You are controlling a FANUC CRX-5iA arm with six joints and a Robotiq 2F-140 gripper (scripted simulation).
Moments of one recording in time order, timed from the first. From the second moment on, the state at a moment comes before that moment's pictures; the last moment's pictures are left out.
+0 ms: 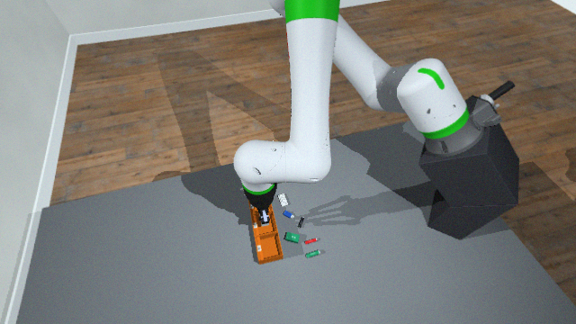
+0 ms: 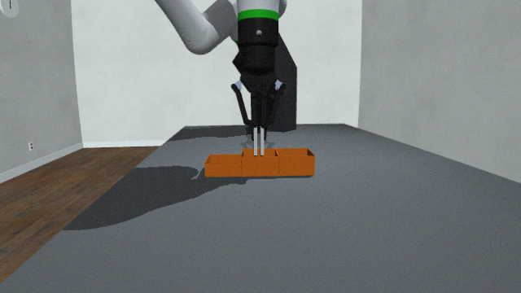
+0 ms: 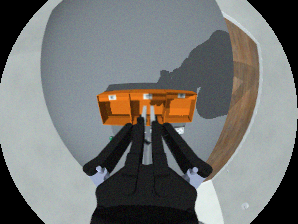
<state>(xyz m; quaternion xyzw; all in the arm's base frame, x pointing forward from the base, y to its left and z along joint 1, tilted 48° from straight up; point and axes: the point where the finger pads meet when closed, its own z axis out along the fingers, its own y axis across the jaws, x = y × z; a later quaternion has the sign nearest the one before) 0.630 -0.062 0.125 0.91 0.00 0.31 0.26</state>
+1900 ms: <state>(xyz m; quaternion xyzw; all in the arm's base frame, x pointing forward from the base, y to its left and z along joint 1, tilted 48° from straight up) 0.643 0.011 0.087 0.91 0.00 0.31 0.26</state>
